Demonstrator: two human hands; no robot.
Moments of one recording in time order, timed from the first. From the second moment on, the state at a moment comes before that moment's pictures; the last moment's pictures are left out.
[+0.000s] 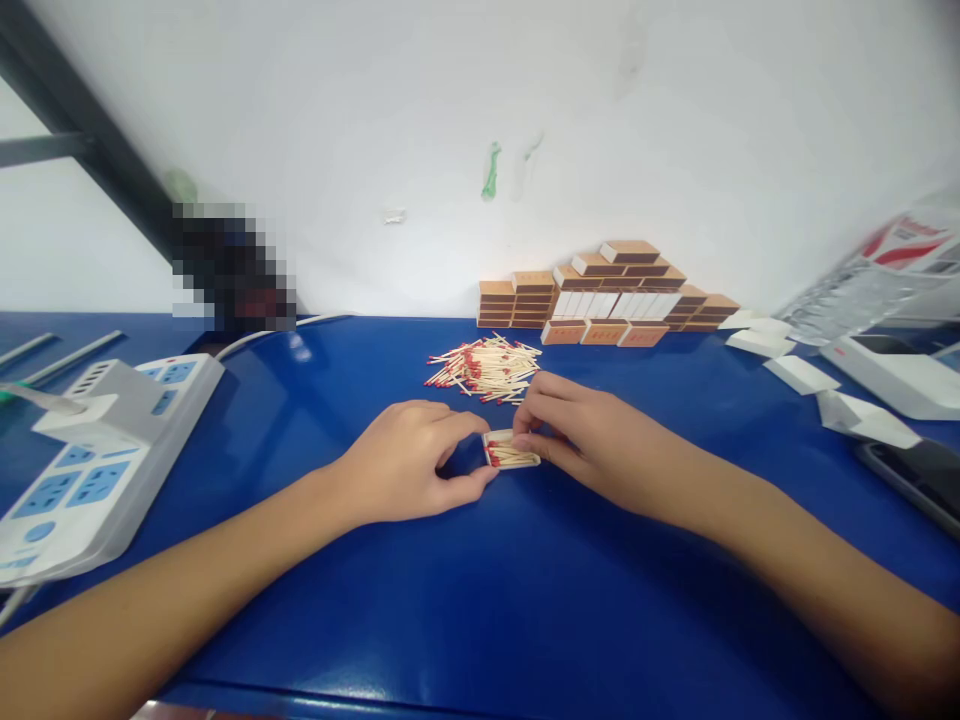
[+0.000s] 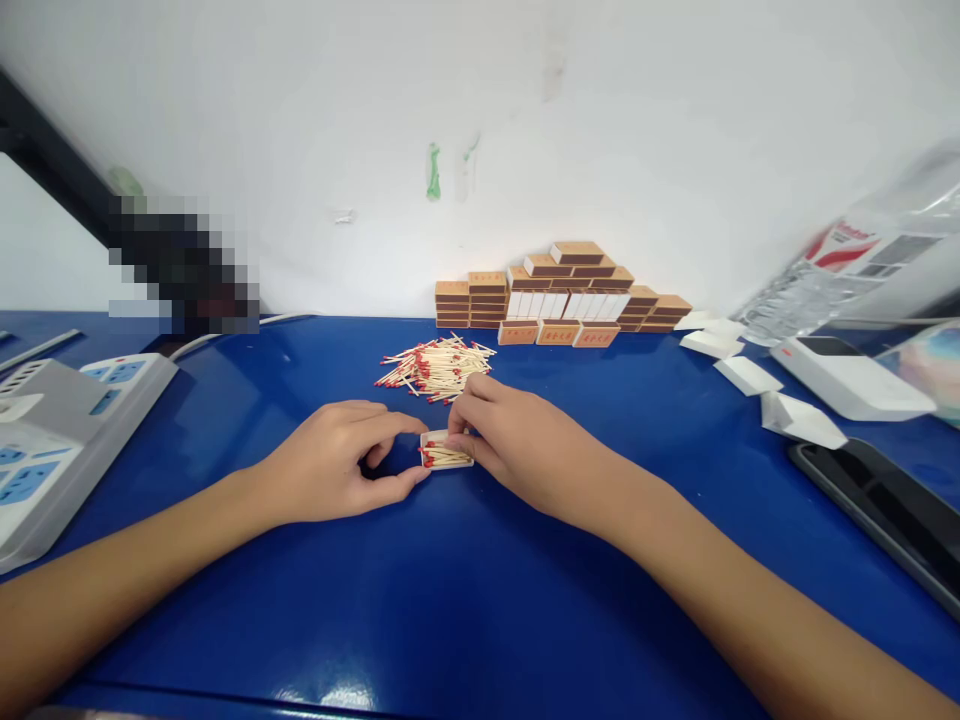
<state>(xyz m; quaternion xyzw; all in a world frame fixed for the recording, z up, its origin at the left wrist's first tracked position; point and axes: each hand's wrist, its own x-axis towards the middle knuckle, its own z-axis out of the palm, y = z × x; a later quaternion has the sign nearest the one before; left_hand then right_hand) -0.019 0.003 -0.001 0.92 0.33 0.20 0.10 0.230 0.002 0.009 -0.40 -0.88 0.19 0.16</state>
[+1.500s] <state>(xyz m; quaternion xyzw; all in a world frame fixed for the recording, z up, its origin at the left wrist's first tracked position) -0.019 0.002 -0.001 0.92 0.32 0.20 0.10 0.235 0.028 -0.001 -0.50 -0.74 0.29 0.33</state>
